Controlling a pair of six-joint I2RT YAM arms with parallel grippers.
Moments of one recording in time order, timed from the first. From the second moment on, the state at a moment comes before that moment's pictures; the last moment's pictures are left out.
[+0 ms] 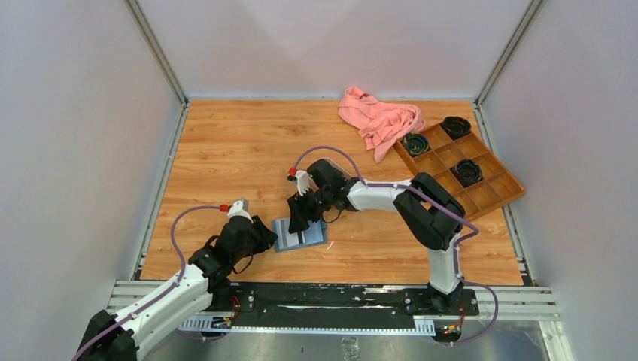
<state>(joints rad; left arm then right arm) -0.60 0.59 0.10 -0.17 -0.14 -0.85 0.86 1.95 1.16 -0.01 -0.64 0.23</state>
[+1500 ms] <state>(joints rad) -0.60 0.59 0.09 -0.15 -0.12 -0.85 0.86 1.93 1.17 -0.13 -0.63 0.14</state>
